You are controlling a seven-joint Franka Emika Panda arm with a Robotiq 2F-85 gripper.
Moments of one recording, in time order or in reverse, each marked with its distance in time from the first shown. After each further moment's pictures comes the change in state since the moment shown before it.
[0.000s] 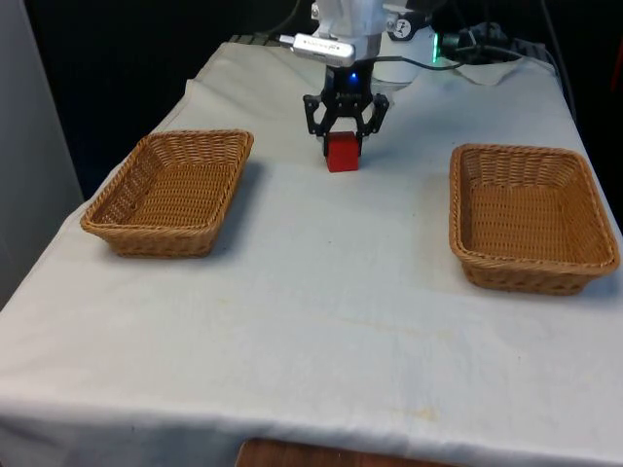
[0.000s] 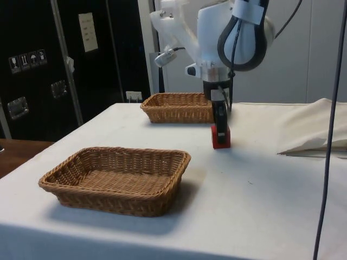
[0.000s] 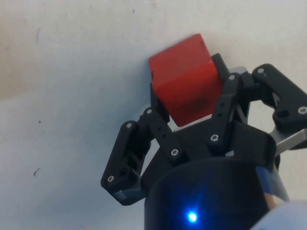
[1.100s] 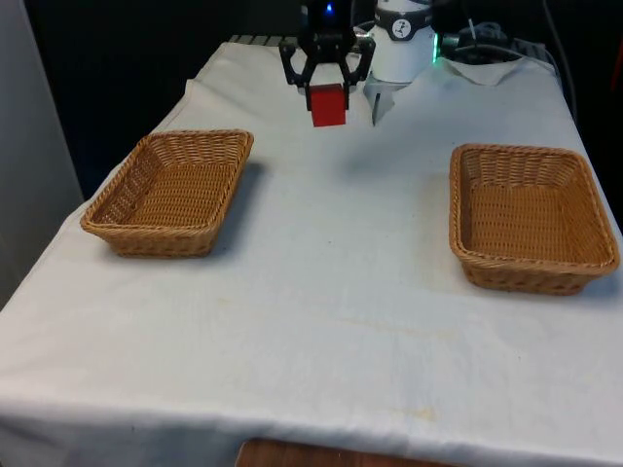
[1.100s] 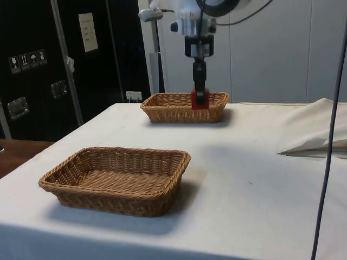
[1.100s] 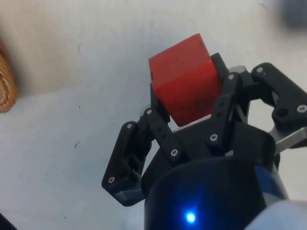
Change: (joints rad) arm -0.006 -0.217 -0.068 0.171 -0.008 -0.342 -0.021
